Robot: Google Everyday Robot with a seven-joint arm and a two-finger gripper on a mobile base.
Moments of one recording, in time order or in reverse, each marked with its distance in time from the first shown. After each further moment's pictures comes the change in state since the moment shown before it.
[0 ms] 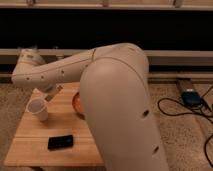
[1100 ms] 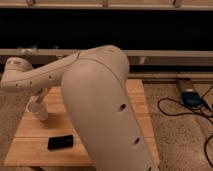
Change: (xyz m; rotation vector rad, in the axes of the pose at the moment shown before) arm -0.054 -0.033 0.012 0.075 -0.023 -0.176
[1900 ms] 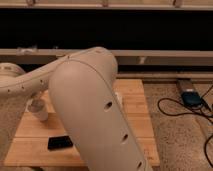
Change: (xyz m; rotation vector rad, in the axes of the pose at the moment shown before) arm -0.030 -0.011 0.007 0.011 0.010 -0.092
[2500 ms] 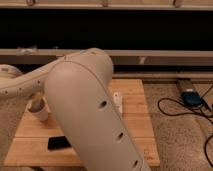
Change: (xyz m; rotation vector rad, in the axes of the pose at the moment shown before) arm -0.009 -0.007 0.004 0.008 -0.005 -0.033
